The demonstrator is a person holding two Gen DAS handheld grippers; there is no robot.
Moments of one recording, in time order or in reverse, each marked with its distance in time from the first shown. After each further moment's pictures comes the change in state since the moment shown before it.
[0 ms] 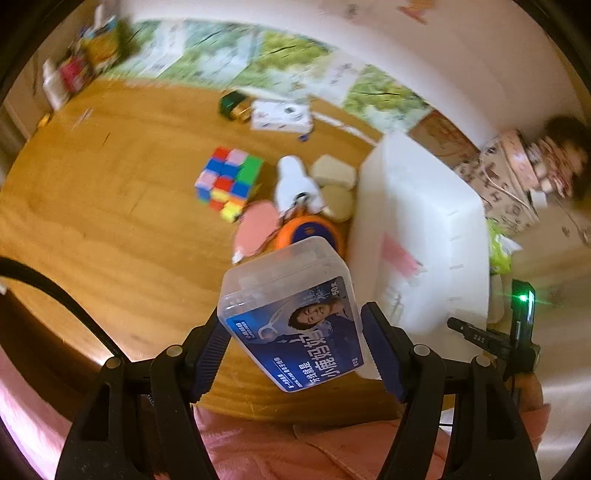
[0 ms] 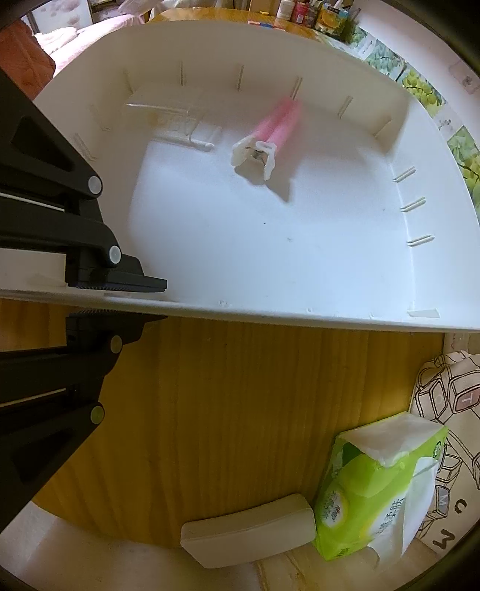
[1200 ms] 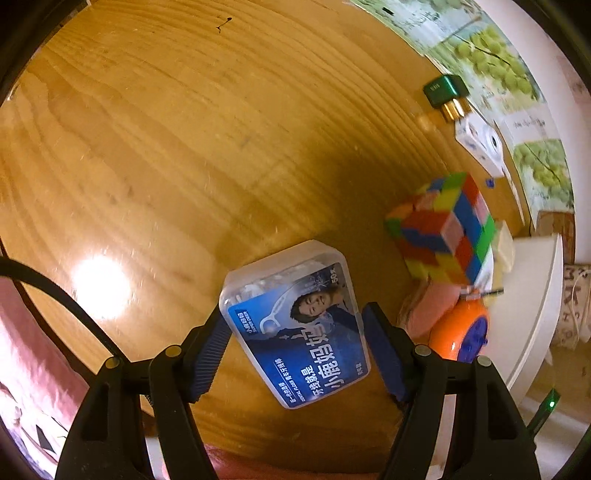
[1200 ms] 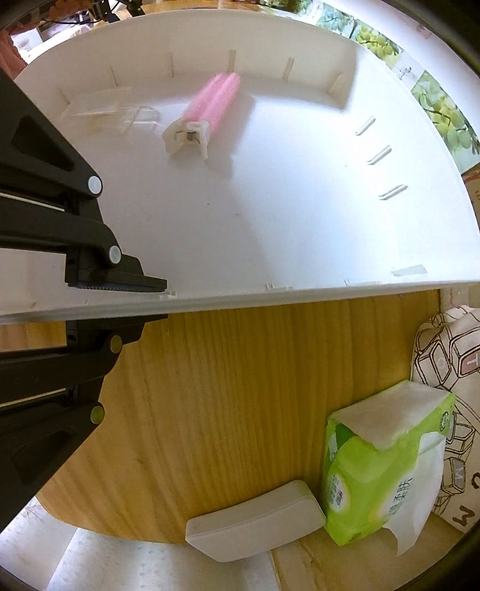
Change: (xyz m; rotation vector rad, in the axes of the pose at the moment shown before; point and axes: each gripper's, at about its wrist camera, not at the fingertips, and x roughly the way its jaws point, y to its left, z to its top) left arm 0.090 0.163 0.031 -0.438 0.207 0.095; right arm -0.003 0.000 0.014 0.164 0.001 -0.053
